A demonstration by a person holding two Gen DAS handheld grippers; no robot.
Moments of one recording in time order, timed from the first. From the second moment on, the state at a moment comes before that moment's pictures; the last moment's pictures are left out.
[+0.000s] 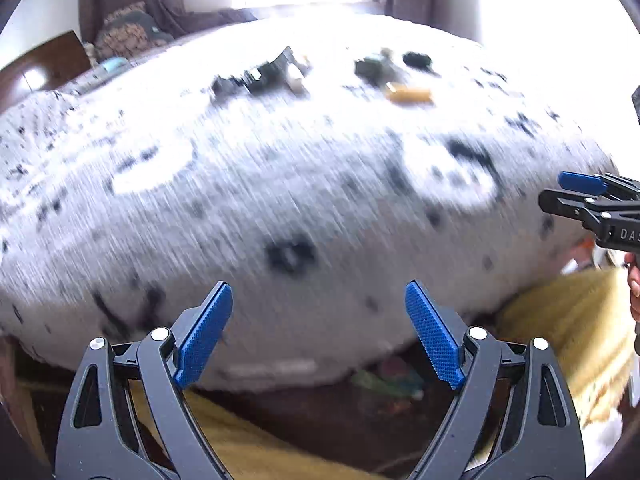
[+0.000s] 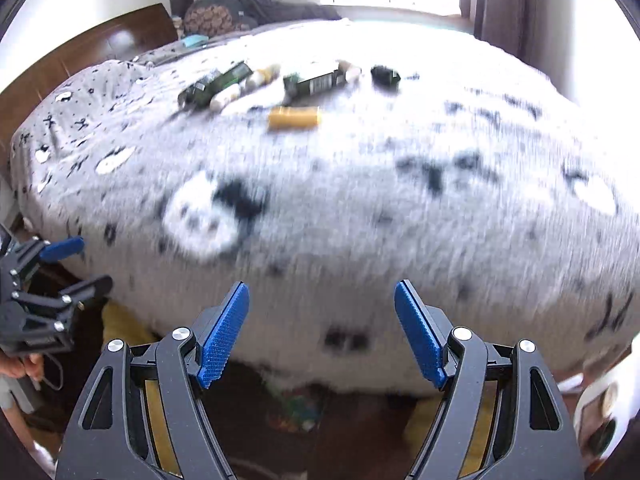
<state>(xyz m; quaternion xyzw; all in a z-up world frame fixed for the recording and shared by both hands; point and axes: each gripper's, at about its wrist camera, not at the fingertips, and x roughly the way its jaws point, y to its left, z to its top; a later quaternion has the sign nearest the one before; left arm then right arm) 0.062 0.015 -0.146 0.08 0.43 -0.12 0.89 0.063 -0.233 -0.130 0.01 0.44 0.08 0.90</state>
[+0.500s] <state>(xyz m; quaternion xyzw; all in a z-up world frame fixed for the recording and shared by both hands) 0.196 -0.003 -0.139 0.06 0.42 -0.11 0.90 0.186 -0.204 -0.124 -0.05 0.42 0.11 0.90</state>
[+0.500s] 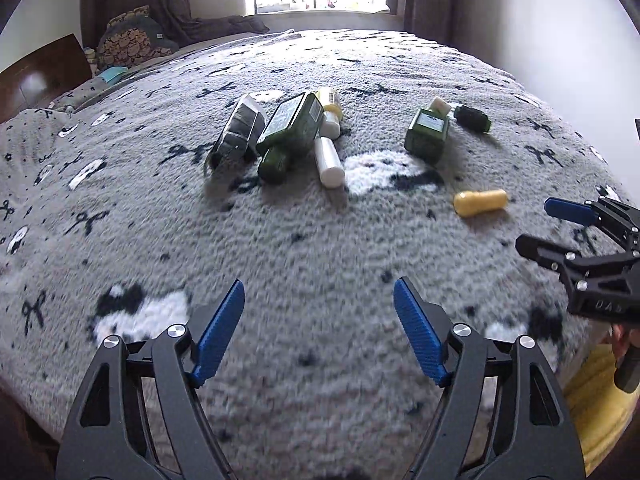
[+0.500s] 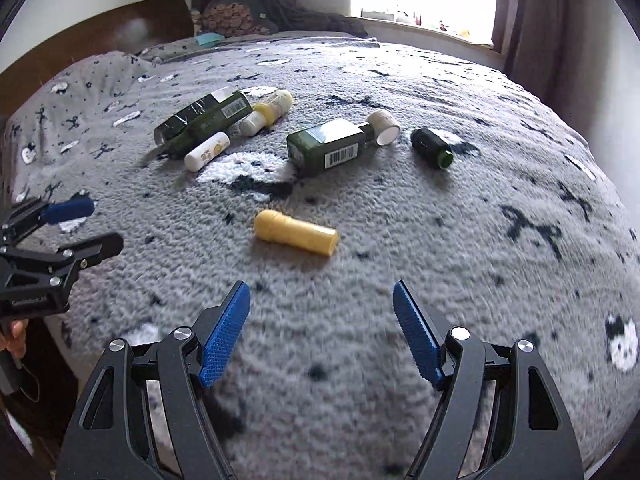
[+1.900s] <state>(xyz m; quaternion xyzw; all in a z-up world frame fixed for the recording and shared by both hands) 0.247 -0.031 -0.152 0.04 0.46 -0.14 0.88 0.193 -0.199 -0.136 -0.05 0.45 0.12 0.88</state>
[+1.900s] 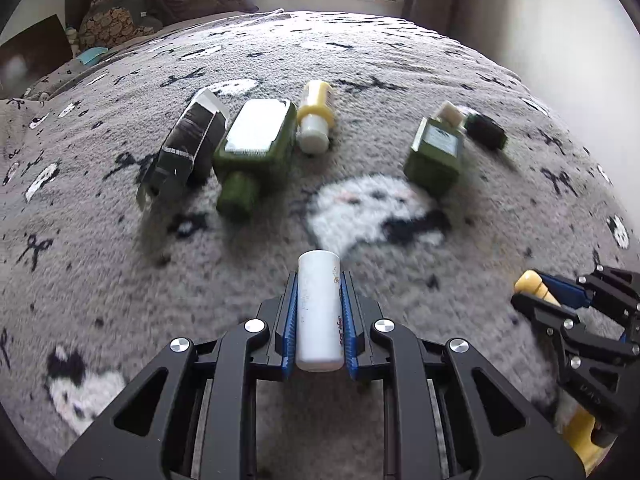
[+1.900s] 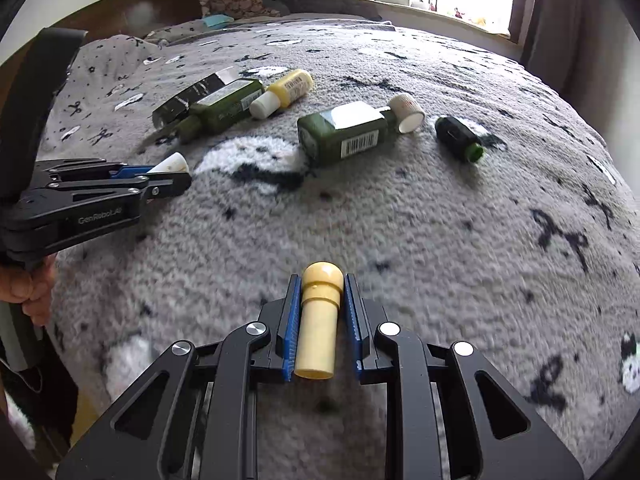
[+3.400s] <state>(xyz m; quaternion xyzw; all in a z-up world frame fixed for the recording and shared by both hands) -0.001 -0.042 -0.177 0.04 0.46 -0.21 0.86 0.008 -0.194 -0.147 0.00 0.45 0.17 0.88</state>
